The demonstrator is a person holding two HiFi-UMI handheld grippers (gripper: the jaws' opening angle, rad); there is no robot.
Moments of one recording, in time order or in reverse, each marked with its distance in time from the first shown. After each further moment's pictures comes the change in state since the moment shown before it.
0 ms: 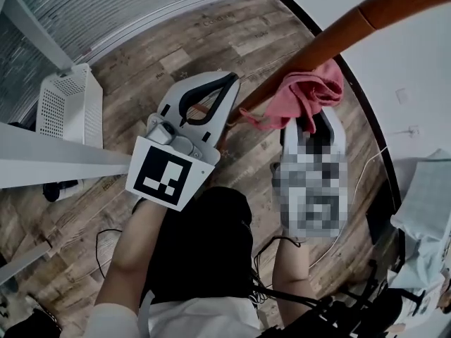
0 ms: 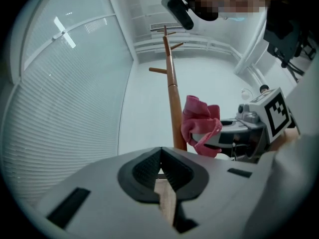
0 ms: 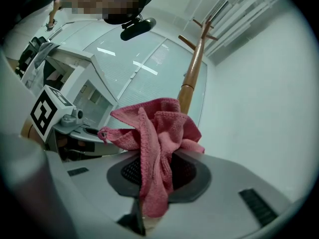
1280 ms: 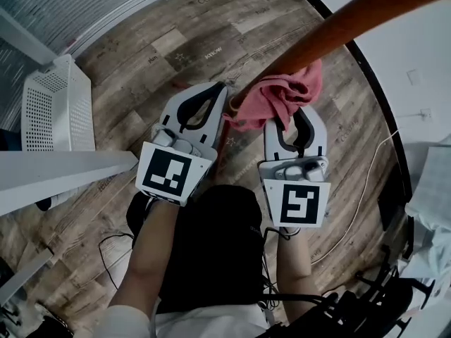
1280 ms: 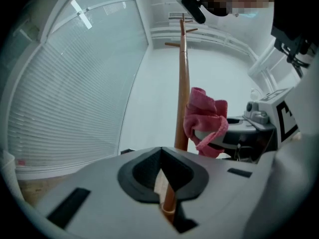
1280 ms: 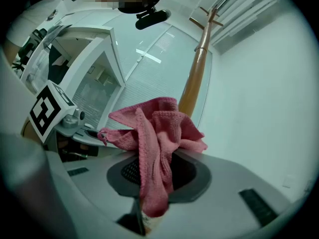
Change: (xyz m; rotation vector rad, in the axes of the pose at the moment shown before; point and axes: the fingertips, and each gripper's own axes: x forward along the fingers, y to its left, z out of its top) left arm -0.012 -0.010 -0.127 -0.190 0.114 0.051; right arm 0.002 0.046 -0.097 0.045 0.100 -0.006
